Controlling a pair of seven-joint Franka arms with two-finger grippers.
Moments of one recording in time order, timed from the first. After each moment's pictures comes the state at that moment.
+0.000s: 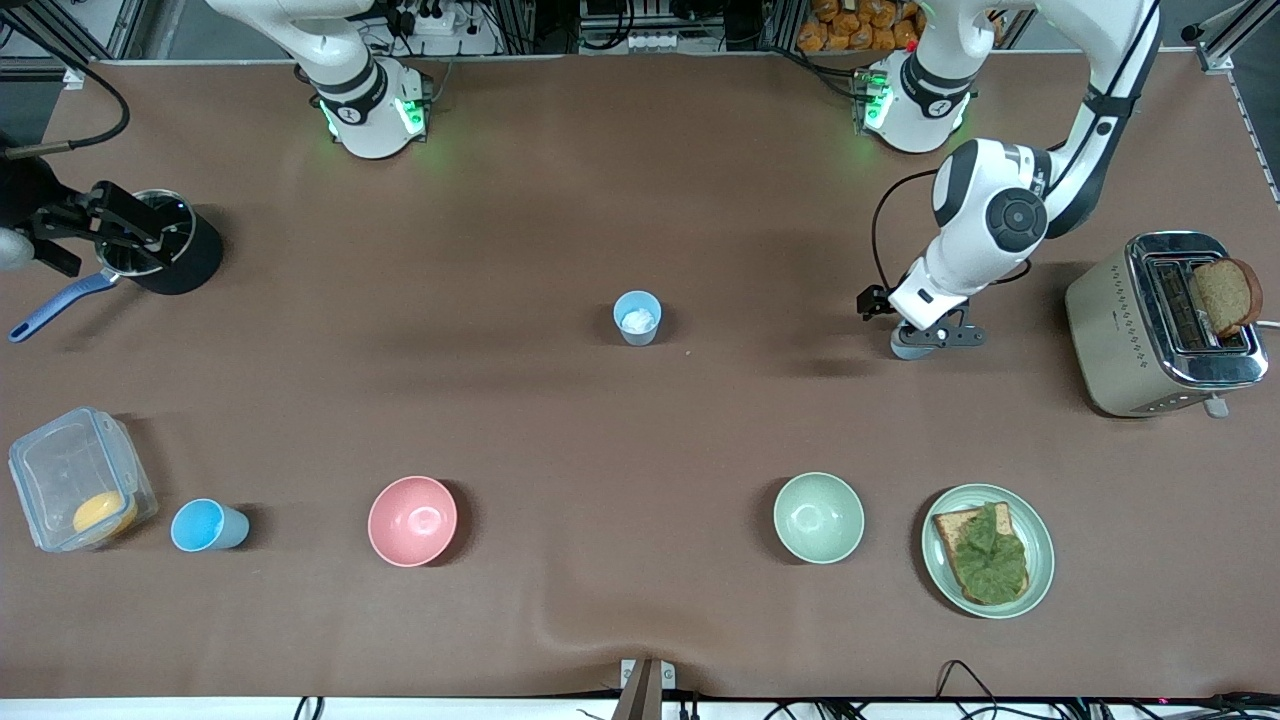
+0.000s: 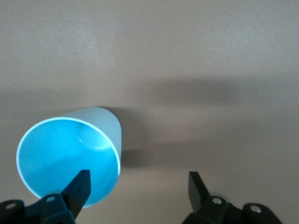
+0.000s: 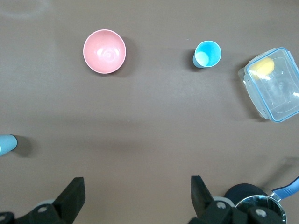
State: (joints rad) left arm -0.01 0.14 -0.24 -2.45 -0.07 2.51 -0.16; right arm 0.02 -0.02 -0.01 -1.55 0.03 1.57 -0.07
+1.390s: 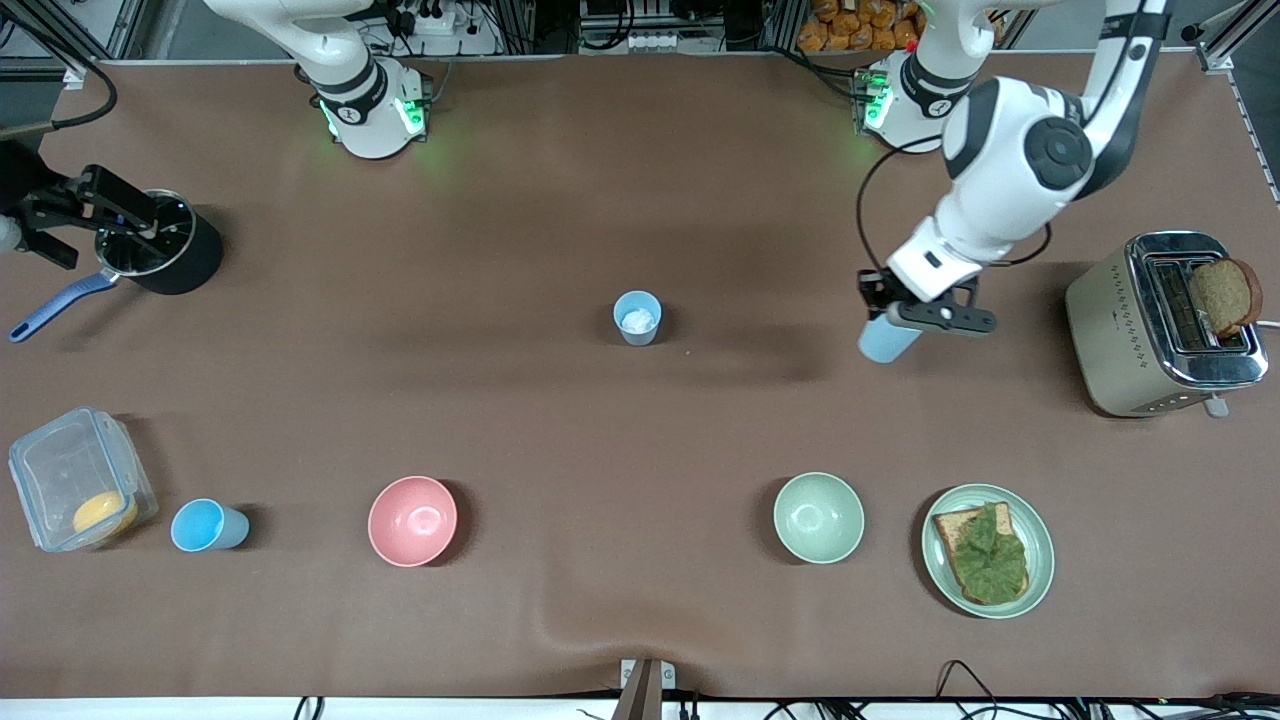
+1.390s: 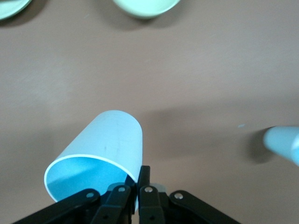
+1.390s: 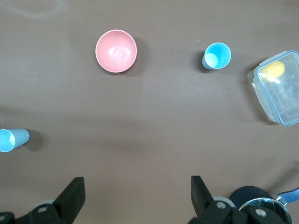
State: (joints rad) left arm -0.06 -0.03 -0.33 -2.23 -0.21 2.31 -0.14; right arm 0.07 -0.02 -0.06 -1.51 0.07 1.53 -0.10
